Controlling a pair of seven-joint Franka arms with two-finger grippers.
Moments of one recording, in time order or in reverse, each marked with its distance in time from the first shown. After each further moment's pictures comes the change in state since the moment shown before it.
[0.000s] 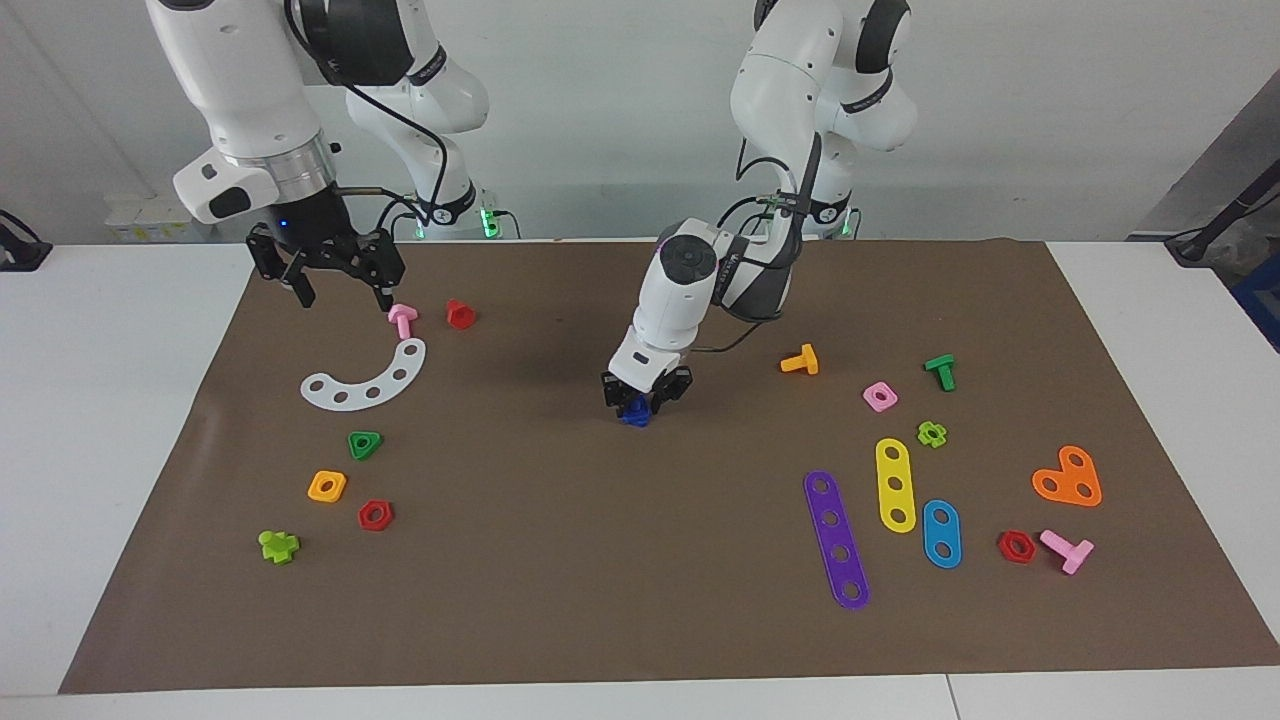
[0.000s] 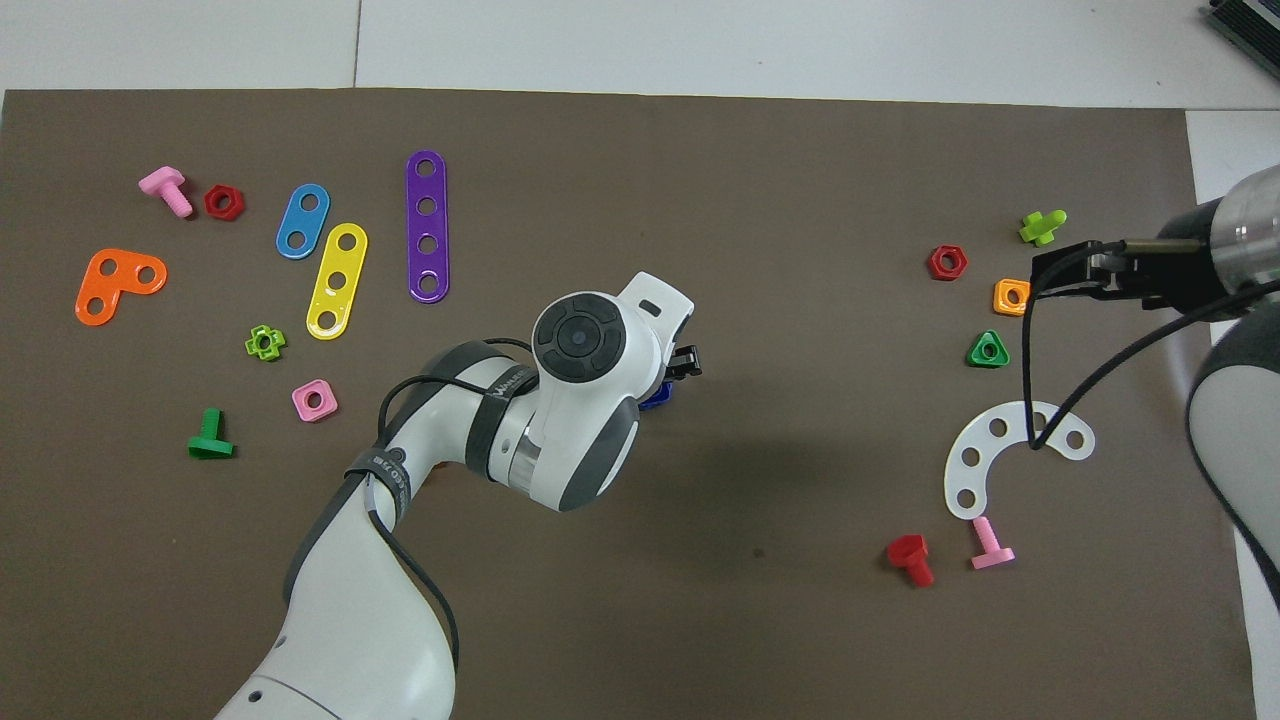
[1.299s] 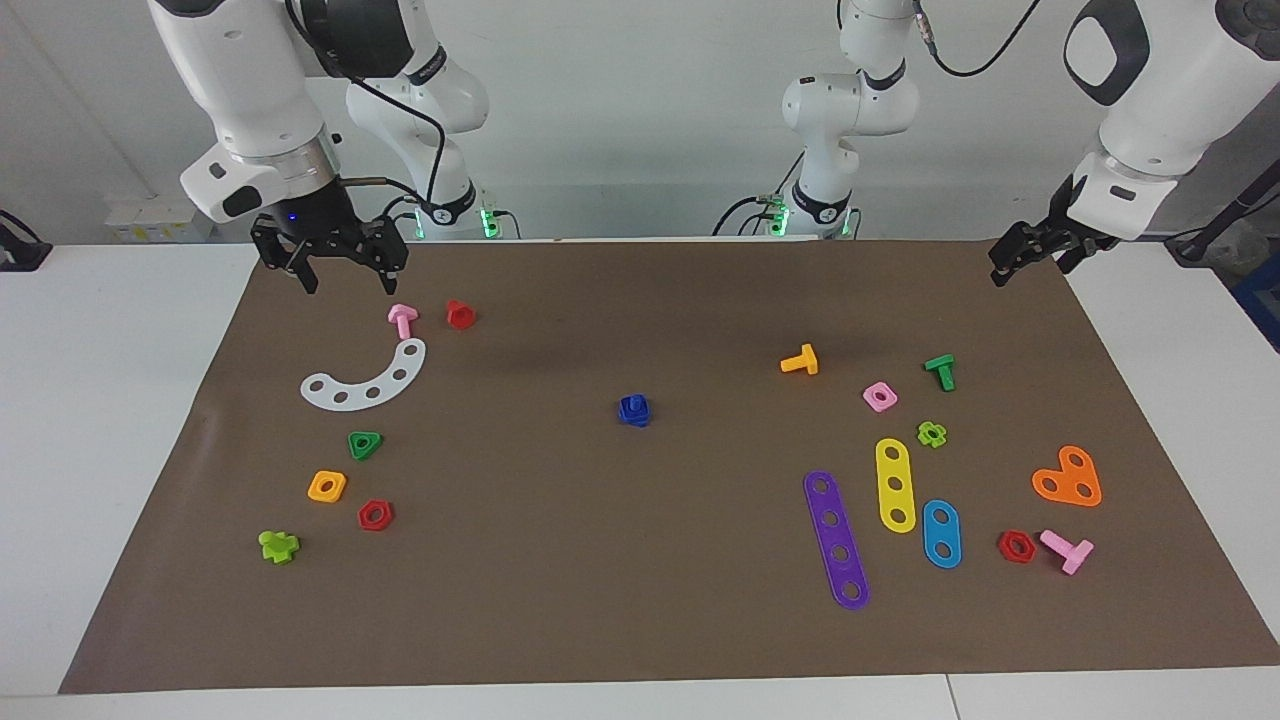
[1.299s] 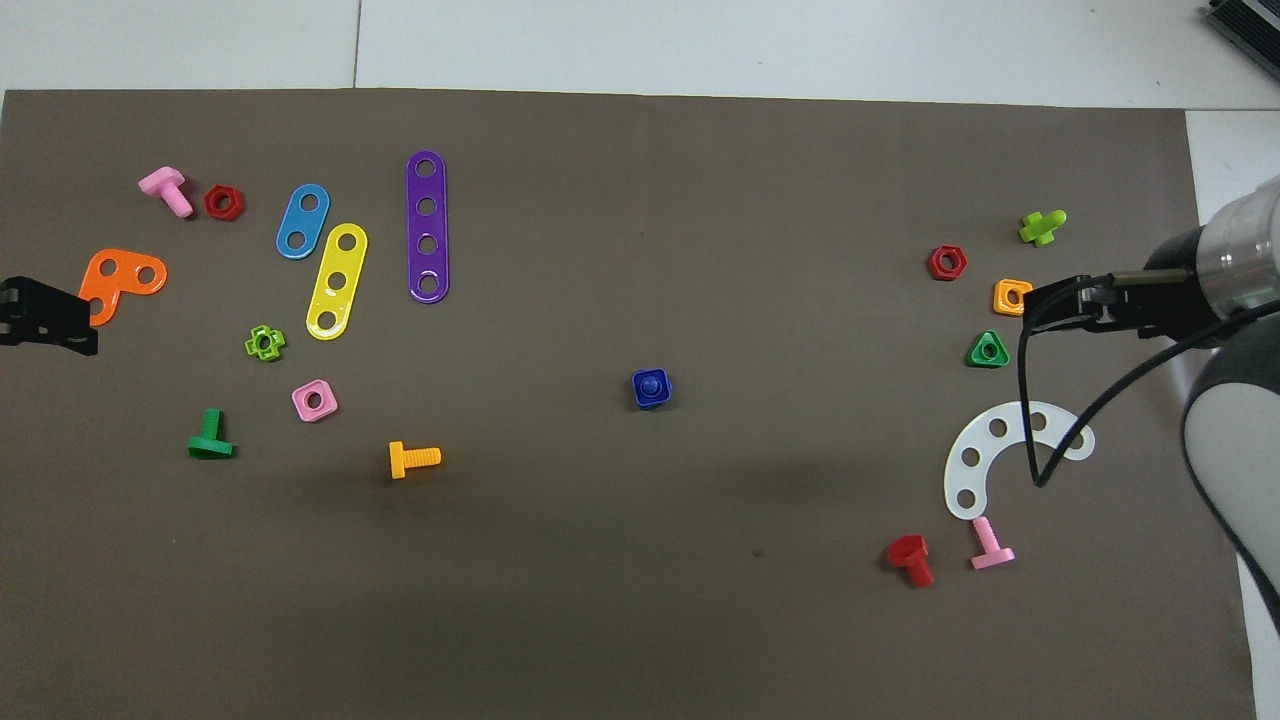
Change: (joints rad) left arm 0.673 -0.452 0.006 0.123 0.316 -0.751 0.607; right arm 0.002 -0.015 0.005 -0.010 0.000 -0.061 -0.038
